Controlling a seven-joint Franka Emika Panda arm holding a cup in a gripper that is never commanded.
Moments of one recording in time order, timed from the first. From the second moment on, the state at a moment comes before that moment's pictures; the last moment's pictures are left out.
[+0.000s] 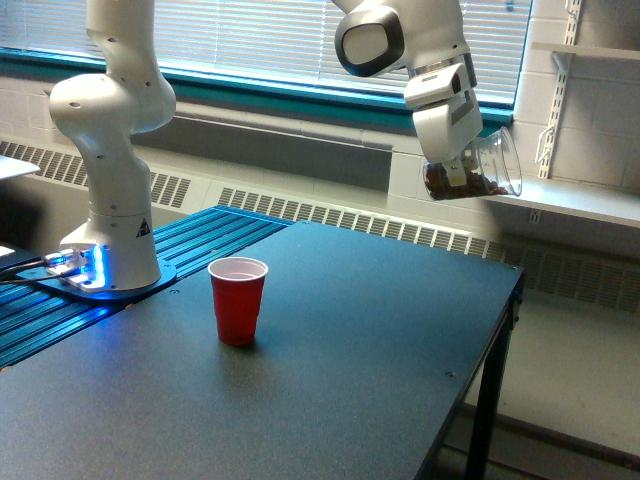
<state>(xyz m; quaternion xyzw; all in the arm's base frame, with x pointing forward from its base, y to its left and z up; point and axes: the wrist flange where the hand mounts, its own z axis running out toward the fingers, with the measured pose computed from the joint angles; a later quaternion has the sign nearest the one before) 0.596 0.019 0.414 -0.91 0.37 -0.16 0.11</state>
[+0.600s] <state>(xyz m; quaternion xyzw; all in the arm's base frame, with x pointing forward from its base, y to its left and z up) 0.566 0.022 0.514 -0.89 0.35 -0.24 0.15</state>
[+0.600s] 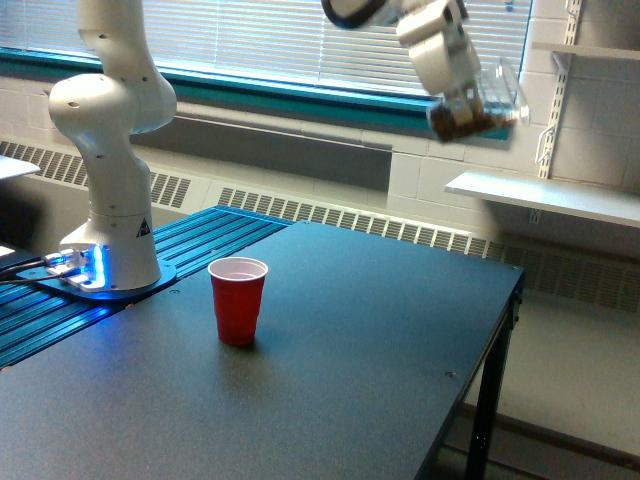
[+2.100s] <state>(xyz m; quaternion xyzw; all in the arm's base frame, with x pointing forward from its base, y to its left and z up) 0.404 -0.154 0.458 -0.88 0.42 -0.23 0.05</state>
